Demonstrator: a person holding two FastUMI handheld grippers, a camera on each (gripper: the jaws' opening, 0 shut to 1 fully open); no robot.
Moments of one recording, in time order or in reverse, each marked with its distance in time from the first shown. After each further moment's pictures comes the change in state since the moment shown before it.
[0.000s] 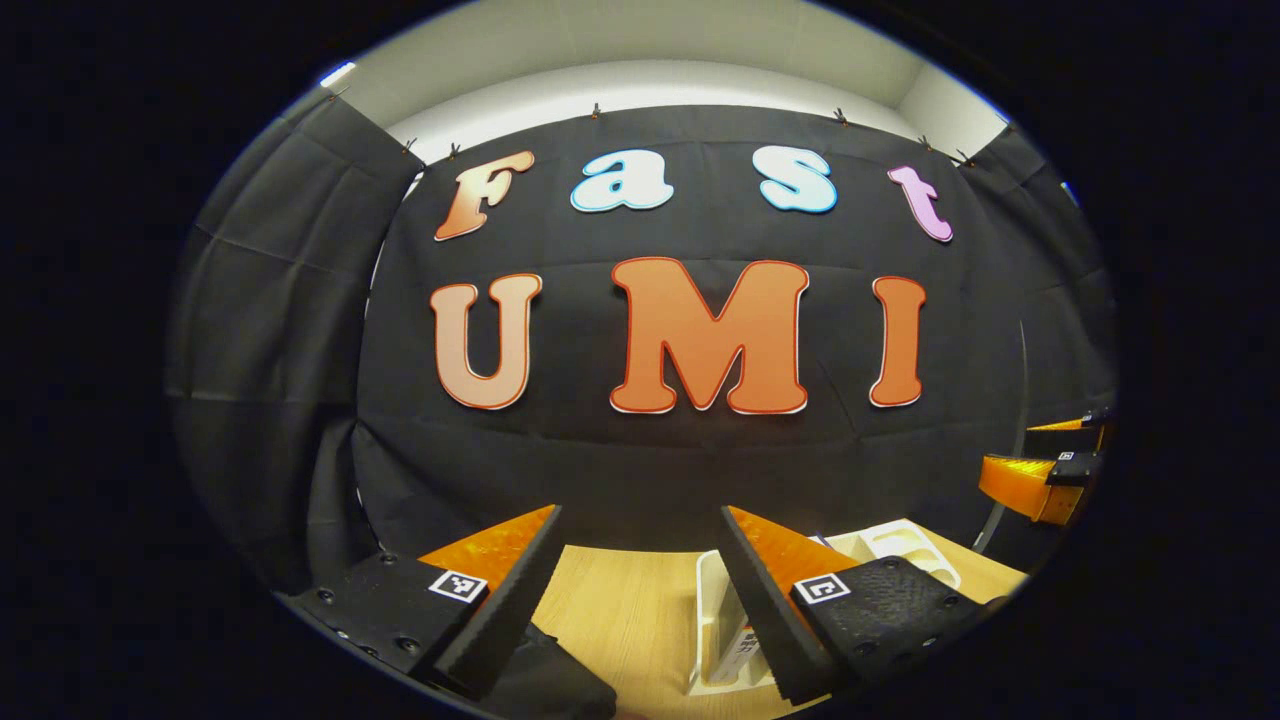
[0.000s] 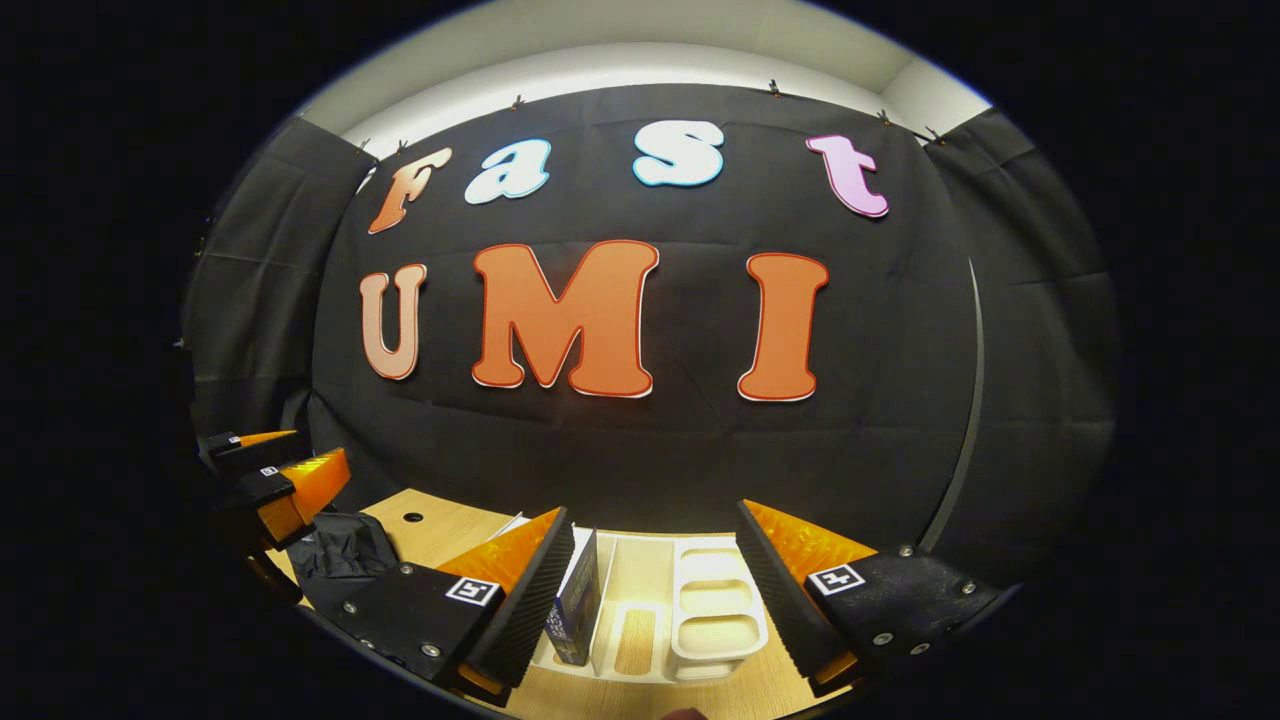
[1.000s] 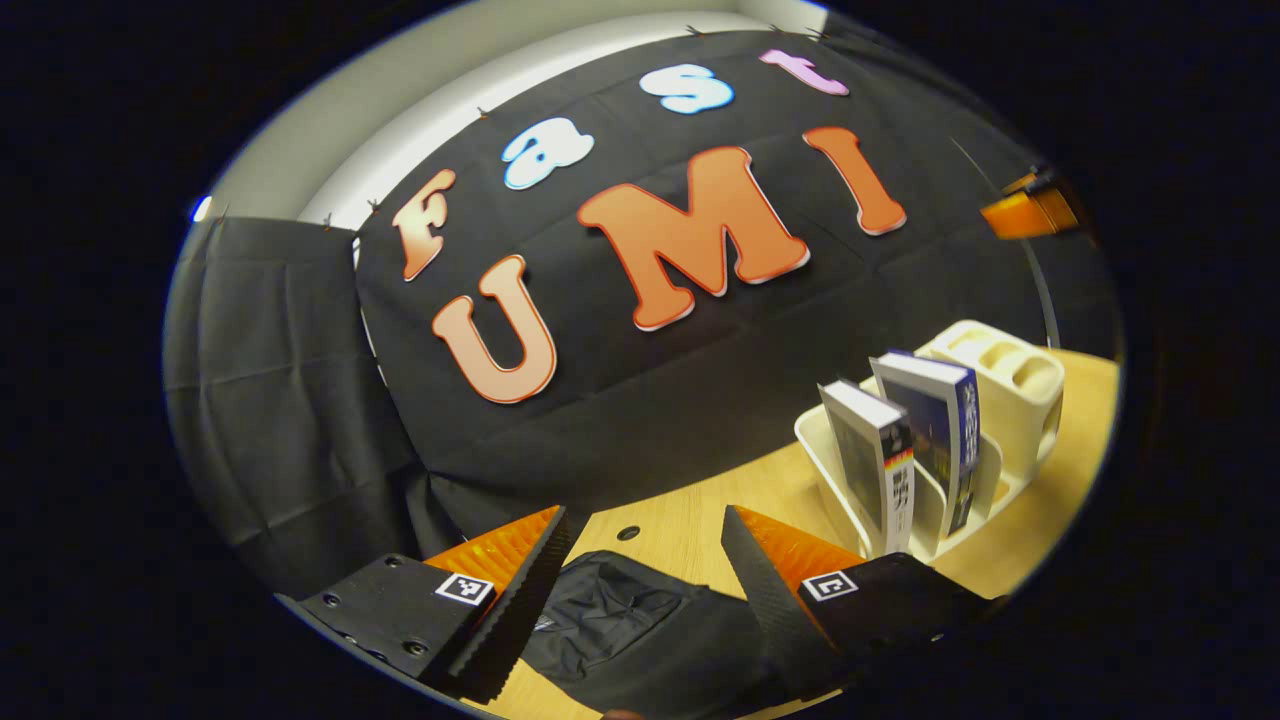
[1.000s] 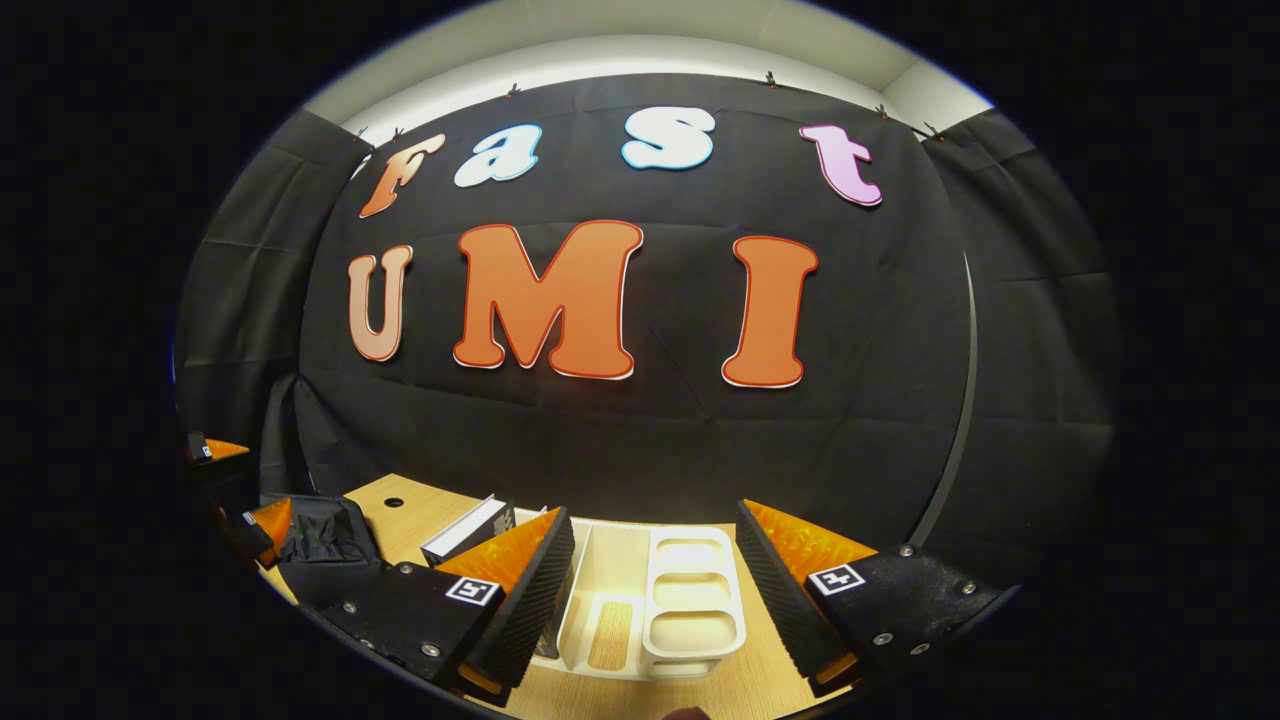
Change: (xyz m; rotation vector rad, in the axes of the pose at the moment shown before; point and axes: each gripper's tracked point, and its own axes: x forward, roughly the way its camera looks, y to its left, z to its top) left arm -0.028 0.059 -0.104 0.527 0.174 0.041; right arm 0.008 -0.027 -0.024 -0.022 0.041 -0.047
